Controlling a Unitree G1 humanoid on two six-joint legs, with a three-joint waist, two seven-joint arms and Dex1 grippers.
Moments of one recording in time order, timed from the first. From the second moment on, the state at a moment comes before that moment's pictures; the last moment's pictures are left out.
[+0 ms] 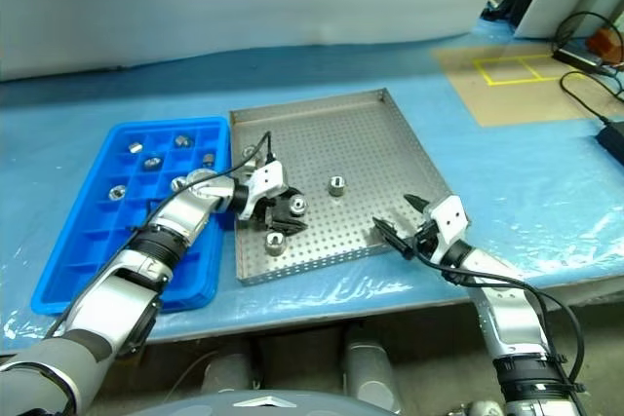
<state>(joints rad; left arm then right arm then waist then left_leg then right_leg) -0.74 0.33 -0.29 0.68 0.02 0.04 -1.17 -0.04 -0.49 -0.03 0.13 0.32 -0.05 0.71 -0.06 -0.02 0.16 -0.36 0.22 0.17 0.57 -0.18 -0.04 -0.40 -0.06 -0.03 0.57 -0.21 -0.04</state>
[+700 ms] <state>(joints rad) -0.72 0.32 -0.28 0.66 0.02 0.02 -1.10 -0.06 -0.47 -0.01 0.22 0.28 -0.19 0.73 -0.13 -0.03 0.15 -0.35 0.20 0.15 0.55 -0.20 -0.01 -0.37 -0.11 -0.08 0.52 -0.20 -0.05</state>
